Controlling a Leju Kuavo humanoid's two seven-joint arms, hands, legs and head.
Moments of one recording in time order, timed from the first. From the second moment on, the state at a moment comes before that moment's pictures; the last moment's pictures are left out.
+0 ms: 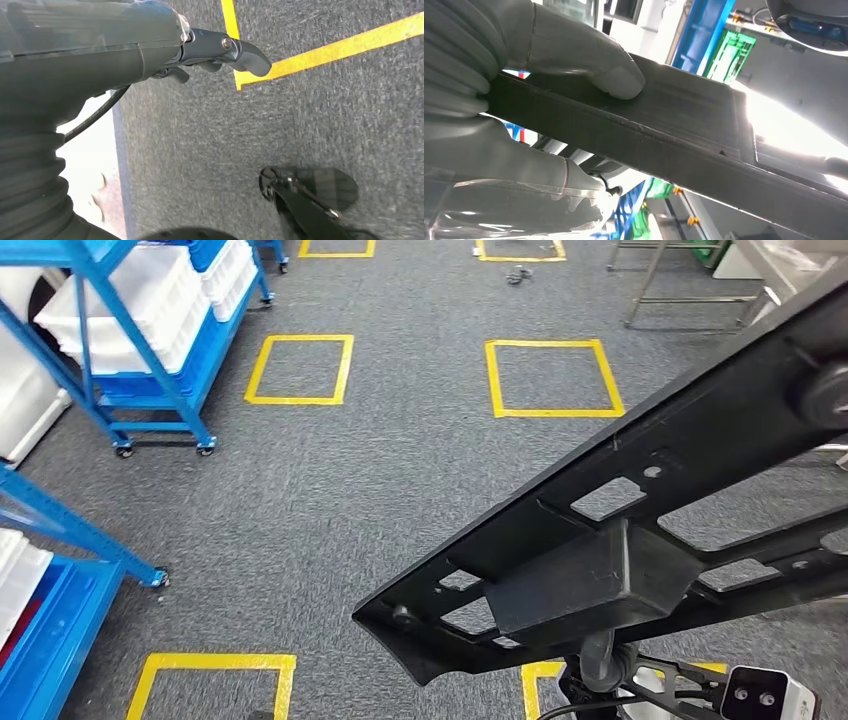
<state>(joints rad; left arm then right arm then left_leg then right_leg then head) -0.14 -0.11 1.21 -0.20 -1.31 0.12 0.03 -0.06 0.12 0.22 -1.88 -0.26 0.65 -0.64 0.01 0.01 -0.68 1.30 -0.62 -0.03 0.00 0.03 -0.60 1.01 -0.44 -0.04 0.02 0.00</state>
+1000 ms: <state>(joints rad) -0.13 -0.11 1.17 -0.20 -1.36 0.16 0.03 -0.06 0.13 0.22 -1.89 -0.25 0.63 -0.64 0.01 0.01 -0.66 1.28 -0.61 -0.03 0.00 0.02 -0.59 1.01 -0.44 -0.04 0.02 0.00</state>
